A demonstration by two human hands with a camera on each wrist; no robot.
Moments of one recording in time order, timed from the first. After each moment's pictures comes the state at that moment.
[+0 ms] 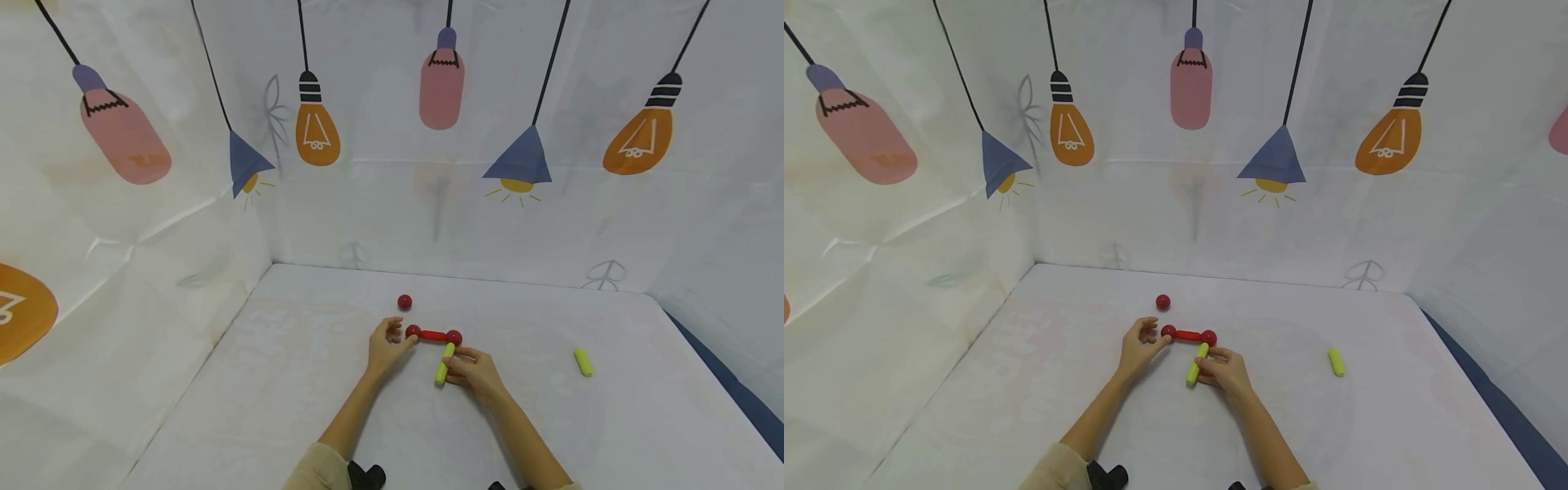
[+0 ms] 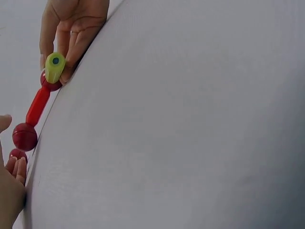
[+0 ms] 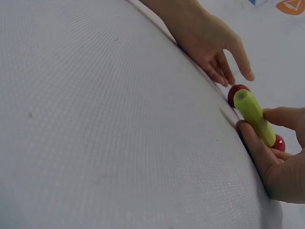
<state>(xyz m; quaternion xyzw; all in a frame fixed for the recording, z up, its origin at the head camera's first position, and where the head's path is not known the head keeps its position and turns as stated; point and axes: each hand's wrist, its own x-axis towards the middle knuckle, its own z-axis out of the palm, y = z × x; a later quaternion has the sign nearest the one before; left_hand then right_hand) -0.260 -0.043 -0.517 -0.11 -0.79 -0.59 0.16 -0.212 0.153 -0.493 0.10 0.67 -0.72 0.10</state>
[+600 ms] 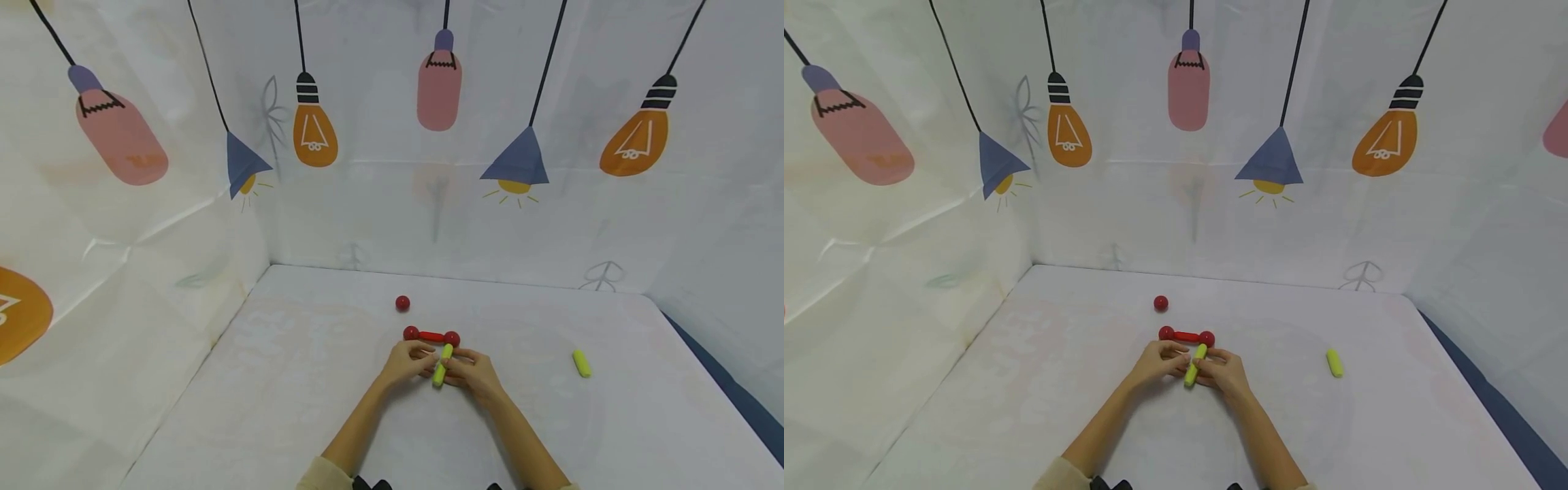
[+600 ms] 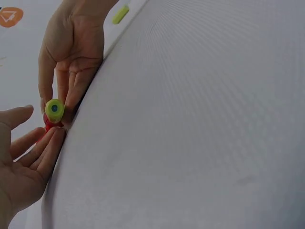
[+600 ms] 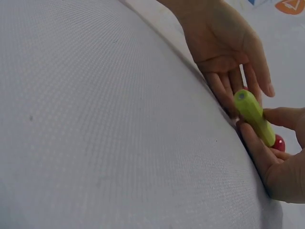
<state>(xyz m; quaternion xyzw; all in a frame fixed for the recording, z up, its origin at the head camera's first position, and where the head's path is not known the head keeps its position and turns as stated) -0.234 -0.022 -0.494 -0.19 -0.76 -0.62 -0.09 -0.209 0.156 -0.492 0.08 0.68 -0.73 0.09</state>
